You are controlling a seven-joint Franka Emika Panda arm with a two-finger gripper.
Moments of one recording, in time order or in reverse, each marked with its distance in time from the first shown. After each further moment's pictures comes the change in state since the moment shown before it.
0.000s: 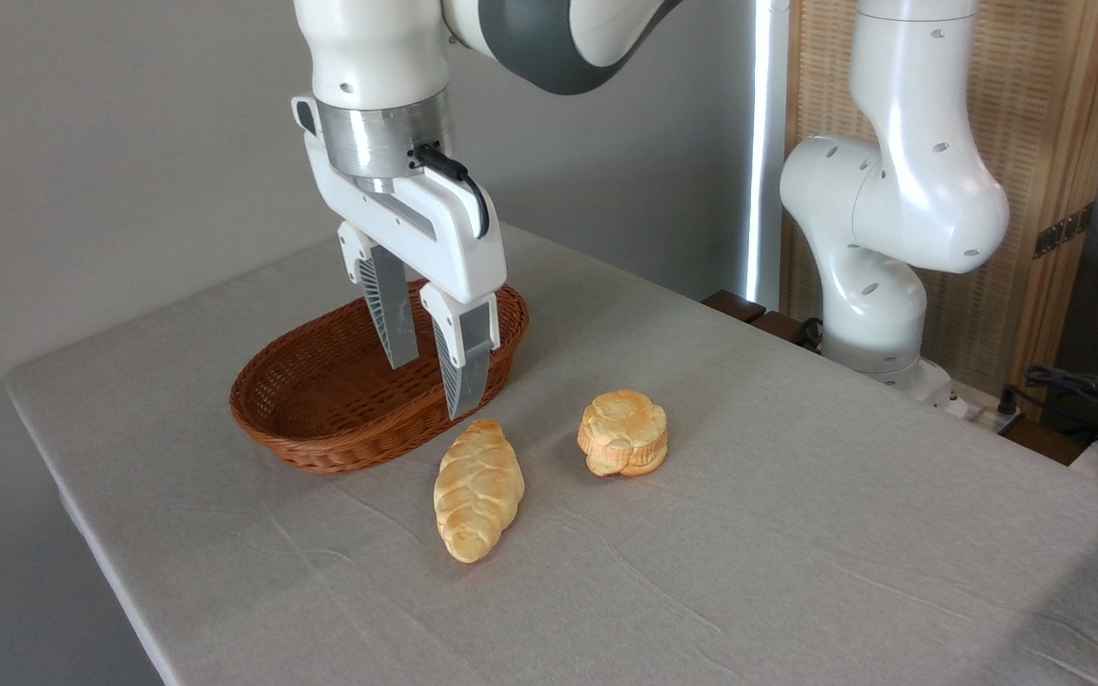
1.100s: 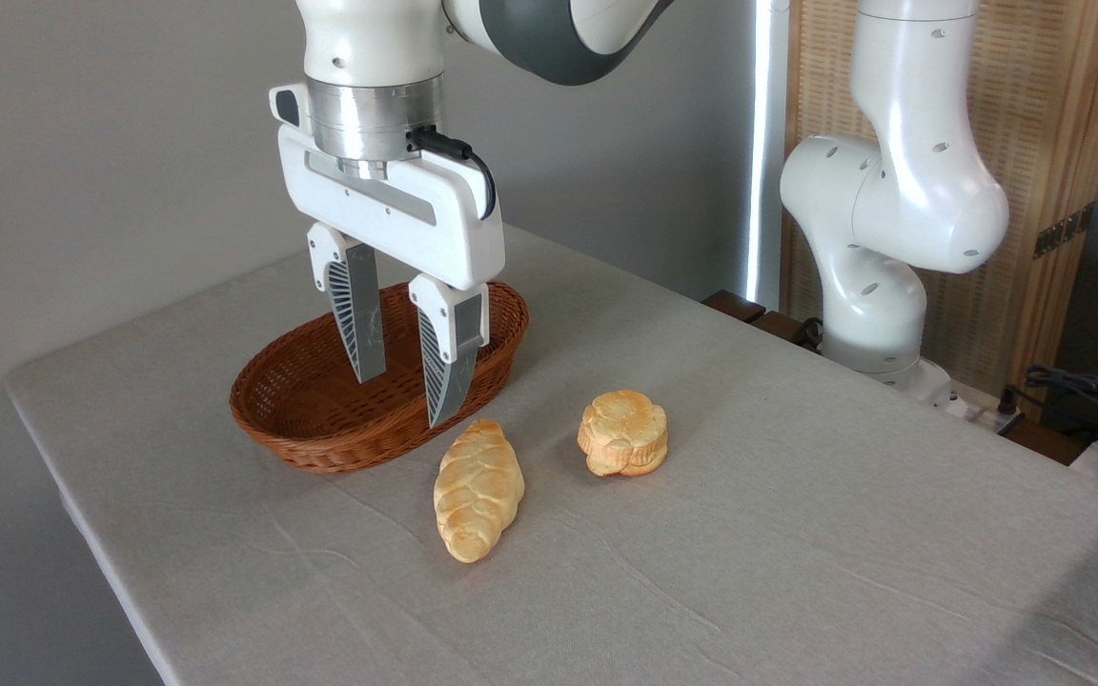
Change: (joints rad) arm -0.006 -0.003 0.000 0.000 0.047 0.099 -0.159
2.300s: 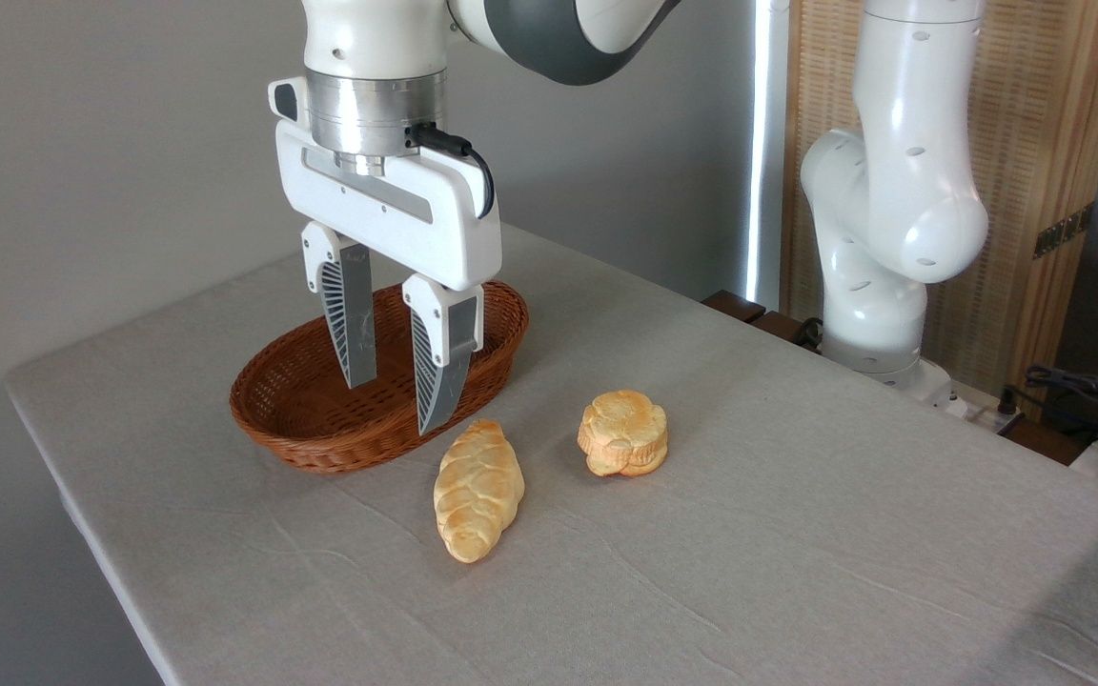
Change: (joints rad) arm -0.386 -0.007 0.378 0.000 0.047 0.040 -0.012
